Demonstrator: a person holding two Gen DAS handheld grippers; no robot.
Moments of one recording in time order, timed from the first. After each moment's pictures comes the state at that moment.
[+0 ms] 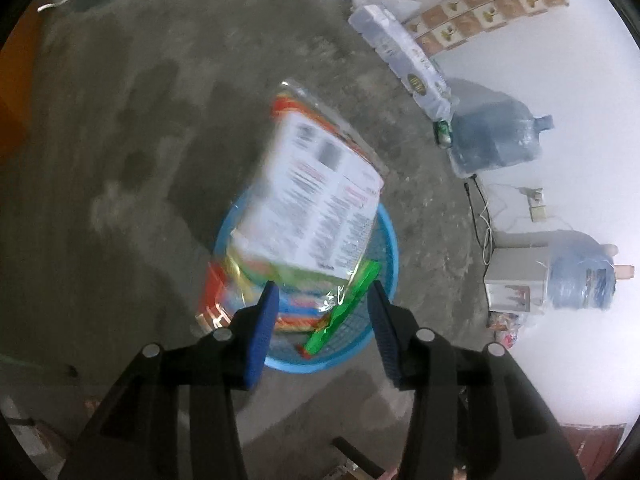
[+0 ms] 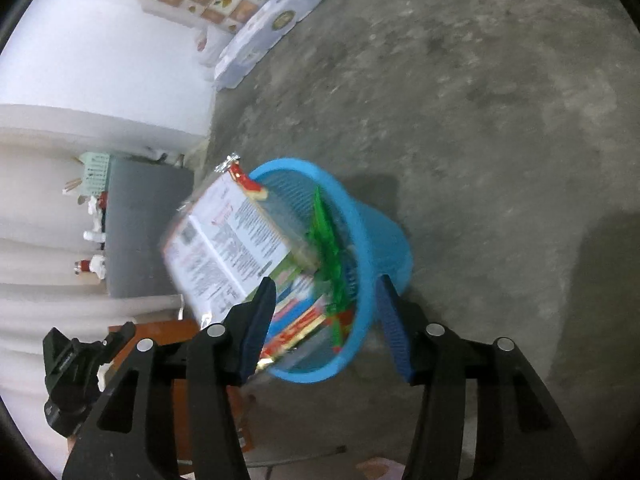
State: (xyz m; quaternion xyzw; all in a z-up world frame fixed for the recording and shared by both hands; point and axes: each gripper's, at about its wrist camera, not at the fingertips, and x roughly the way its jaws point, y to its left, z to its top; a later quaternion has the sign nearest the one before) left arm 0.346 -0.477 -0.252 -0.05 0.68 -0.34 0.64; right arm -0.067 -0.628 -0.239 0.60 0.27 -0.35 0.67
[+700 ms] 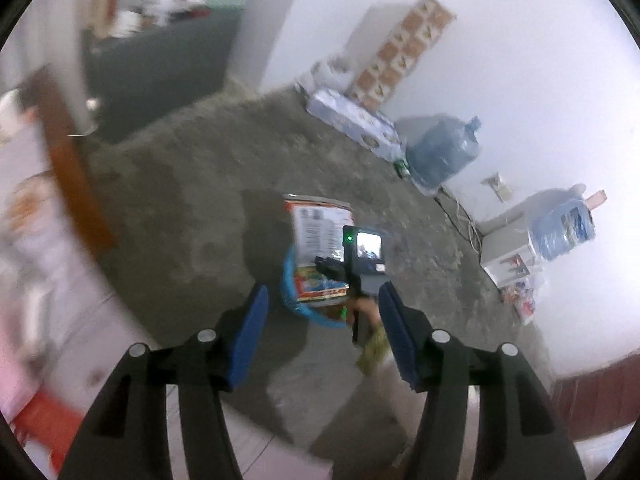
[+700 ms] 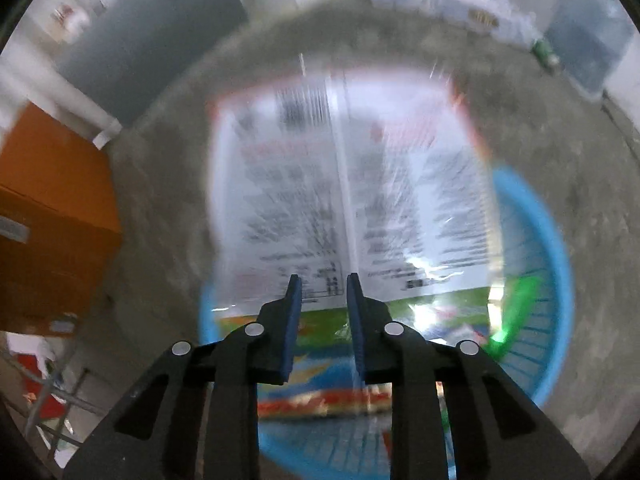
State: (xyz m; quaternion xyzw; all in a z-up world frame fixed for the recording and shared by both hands) left arm 0.301 -0.267 0.022 0.01 0.53 -0.41 0.74; right arm 0.204 -0.594 -0.315 0.28 0.56 -0.26 0.74
